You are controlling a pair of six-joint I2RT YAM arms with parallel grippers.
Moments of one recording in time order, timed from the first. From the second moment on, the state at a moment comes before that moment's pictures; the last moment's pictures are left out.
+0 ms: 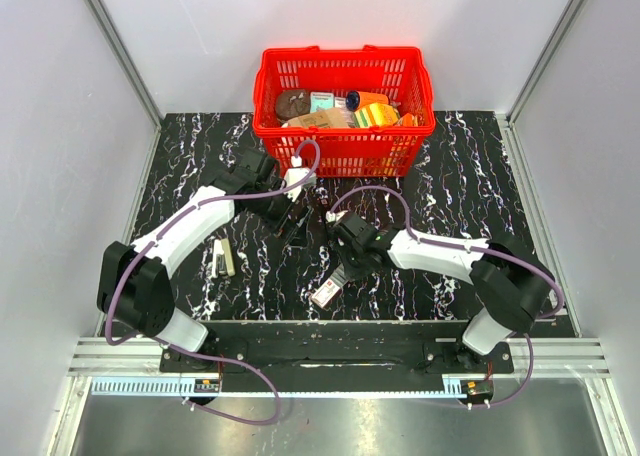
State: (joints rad) left arm -0.45 1.50 1.20 -0.78 0.55 0.24; right arm 0.90 1.61 0.95 -0.43 0.03 0.40
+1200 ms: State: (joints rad) left arm -0.47 1.51 1.20 -0.78 0.52 0.26; right arm 0.90 1.64 0.98 -0.45 0.02 0.38
